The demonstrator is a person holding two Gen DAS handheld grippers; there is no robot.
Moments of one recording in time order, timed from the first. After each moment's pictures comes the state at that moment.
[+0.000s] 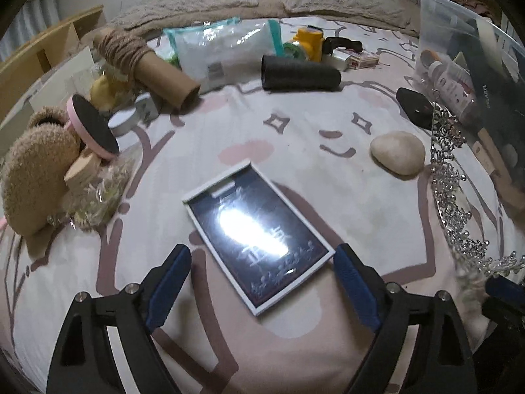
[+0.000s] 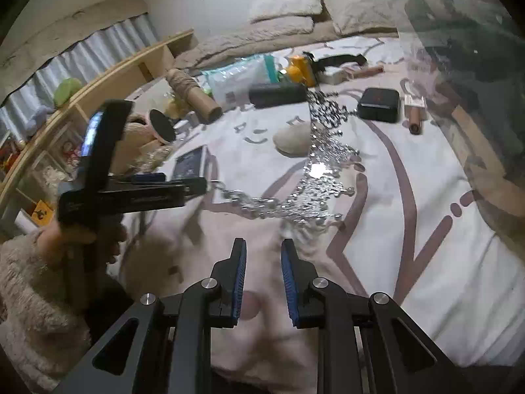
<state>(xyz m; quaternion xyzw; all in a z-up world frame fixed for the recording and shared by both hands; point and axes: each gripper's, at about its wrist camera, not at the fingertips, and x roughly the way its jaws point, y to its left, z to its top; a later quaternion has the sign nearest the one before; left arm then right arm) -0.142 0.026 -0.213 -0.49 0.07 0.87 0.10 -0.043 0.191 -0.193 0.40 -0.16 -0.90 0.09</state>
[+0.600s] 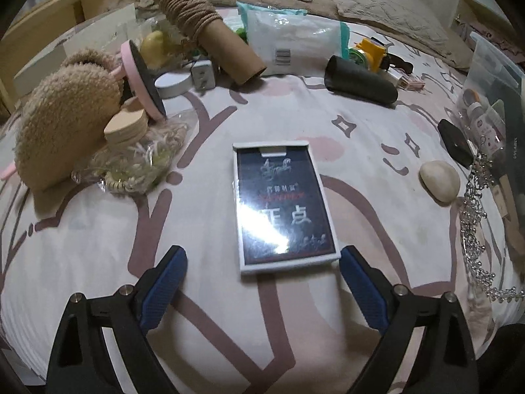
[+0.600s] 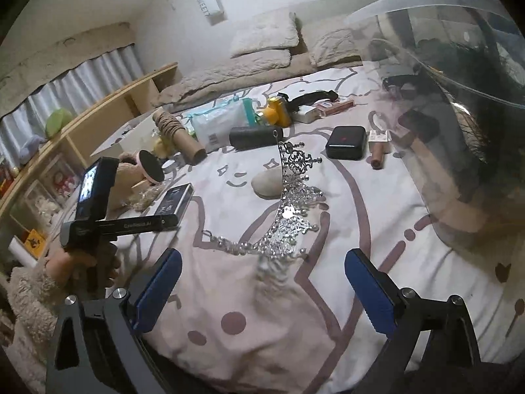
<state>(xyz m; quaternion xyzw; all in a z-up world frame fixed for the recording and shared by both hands) -0.152 -0.016 -0.213 -0.50 0.01 0.86 0.03 -0.039 0.209 -0.167 0.35 -0.17 -0.92 0.03</state>
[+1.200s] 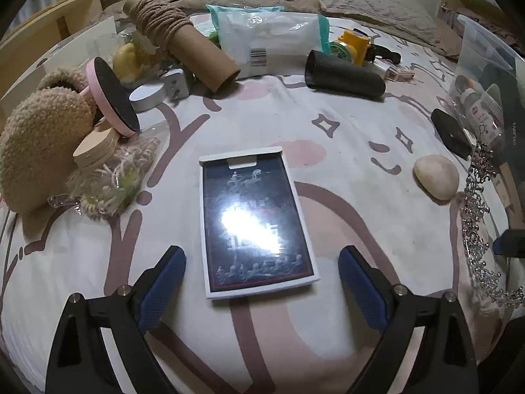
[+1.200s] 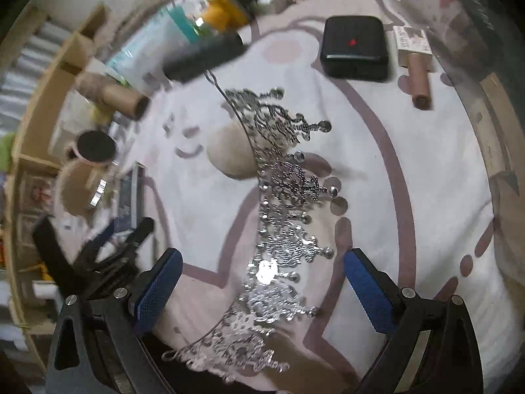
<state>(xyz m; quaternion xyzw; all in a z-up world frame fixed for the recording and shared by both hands) -0.164 0.000 -0.222 -0.50 0.03 0.86 0.06 -0.175 0.233 -0.214 0.61 -0.25 -0.75 0.02</state>
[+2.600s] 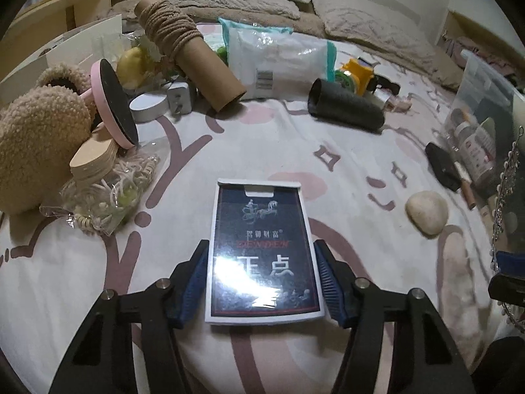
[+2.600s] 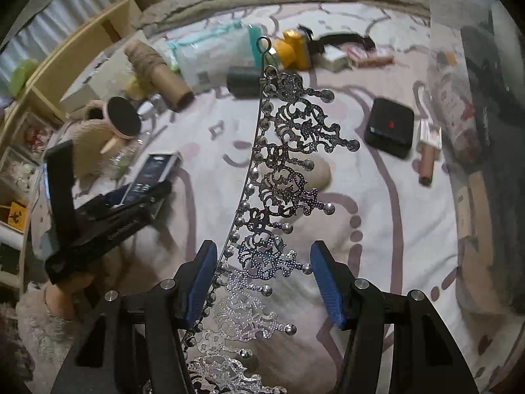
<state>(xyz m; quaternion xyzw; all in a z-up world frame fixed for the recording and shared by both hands) -0.171 -0.014 -0.214 -0.47 -0.03 0.88 0.08 -0.154 0.185 -0.154 0.53 -0.11 -0.84 0.05</state>
